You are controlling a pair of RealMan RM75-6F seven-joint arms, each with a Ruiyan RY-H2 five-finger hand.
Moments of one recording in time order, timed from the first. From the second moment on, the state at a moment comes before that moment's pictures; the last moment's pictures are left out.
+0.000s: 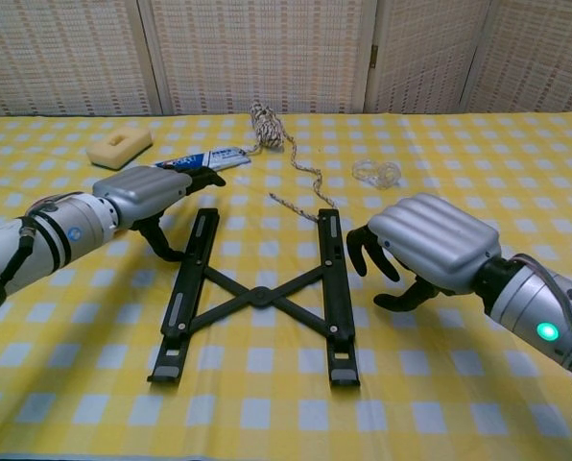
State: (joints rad) left arm -0.80 -1.81 -0.19 -1.01 1.22 0.86 0.29; right arm 0.57 -1.83 0.05 -1.14 -1.59 1.15 -0.33
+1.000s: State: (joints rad) left arm -0.80 -1.80 -0.18 -1.02 1.21 0.85 0.22; right arm 0.61 -1.95 0.04 -0.95 -1.64 1.20 -0.29
